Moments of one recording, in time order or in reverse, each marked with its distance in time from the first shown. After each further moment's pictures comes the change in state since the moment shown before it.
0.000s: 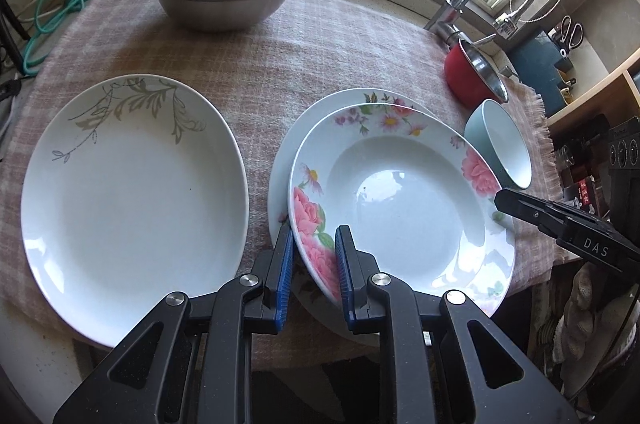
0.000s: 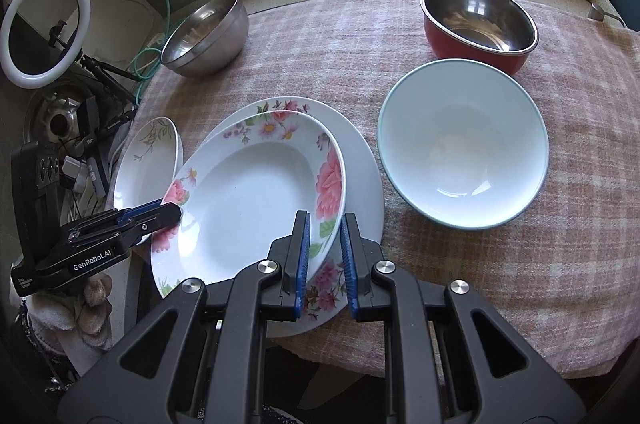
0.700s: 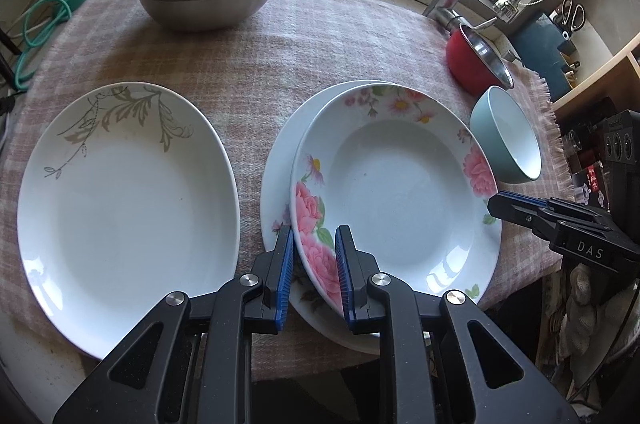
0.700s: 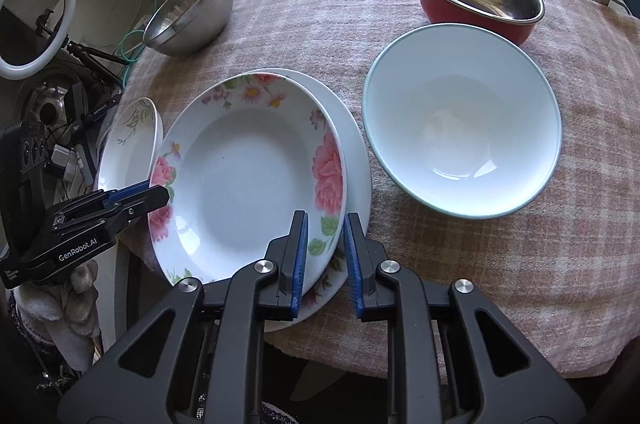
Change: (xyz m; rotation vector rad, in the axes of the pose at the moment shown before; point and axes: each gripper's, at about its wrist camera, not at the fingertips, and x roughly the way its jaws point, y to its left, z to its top) left arm 0.008 -0.005 0.005 0.045 0.027 0.021; right arm 0.016 -0.009 -0.001 -0.002 0.060 -0.007
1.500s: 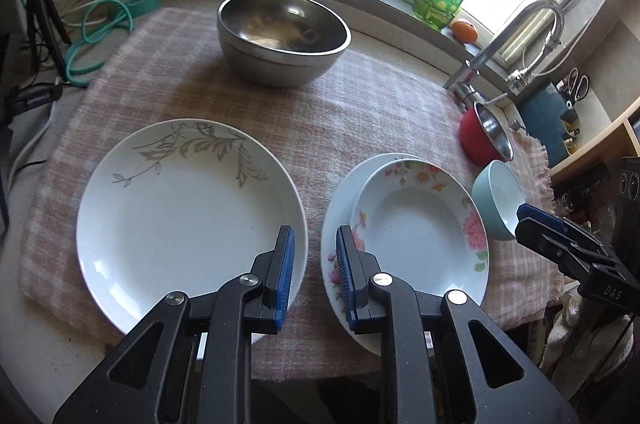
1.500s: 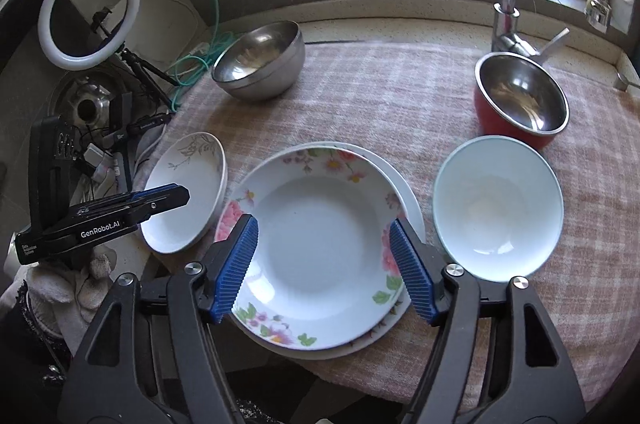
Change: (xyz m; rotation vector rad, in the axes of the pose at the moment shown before) left arm -0.054 0.042 0.000 -0.156 -0.180 0.012; right arm -0.045 0.058 0.018 -0.200 -0.218 0.070
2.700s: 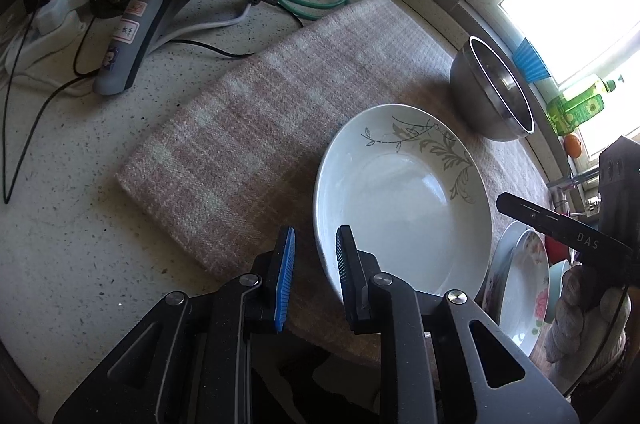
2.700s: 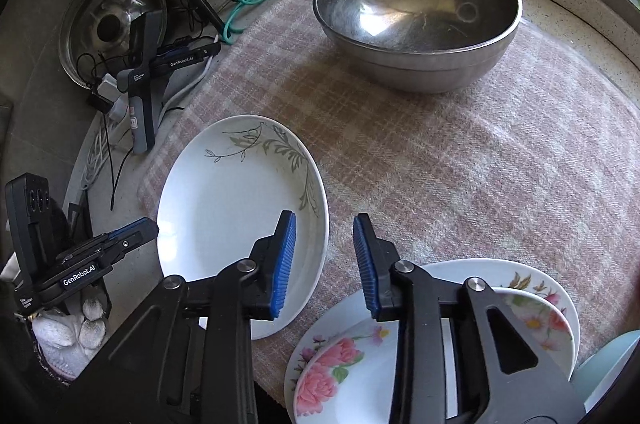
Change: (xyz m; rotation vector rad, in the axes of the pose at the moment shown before) left arm -0.024 0.136 -0.046 -0.460 -0.047 0.173; right arm 0.173 0.097 0.067 -0.182 0.356 0.173
